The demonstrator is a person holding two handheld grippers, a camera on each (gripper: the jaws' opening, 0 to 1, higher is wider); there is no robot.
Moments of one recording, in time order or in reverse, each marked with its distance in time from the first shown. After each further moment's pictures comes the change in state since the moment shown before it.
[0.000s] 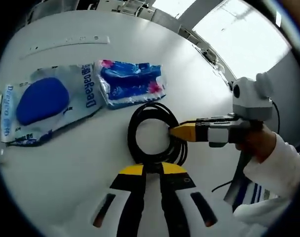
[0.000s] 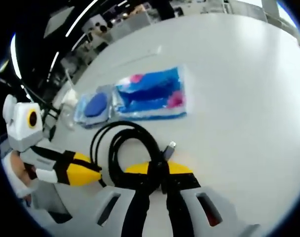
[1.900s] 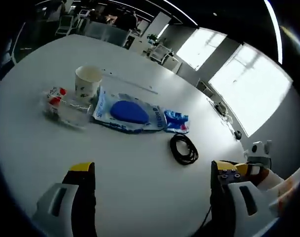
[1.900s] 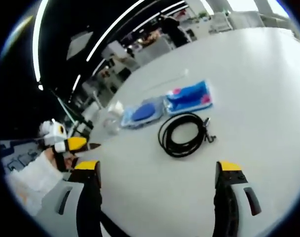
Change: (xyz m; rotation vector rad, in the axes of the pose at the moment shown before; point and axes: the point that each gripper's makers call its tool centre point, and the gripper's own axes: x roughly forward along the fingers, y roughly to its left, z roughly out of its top) left arm -0.173 0.085 -0.043 -0.215 -0.443 0.101; right arm -0.094 0.080 -0.048 0.036 -0.230 0.208
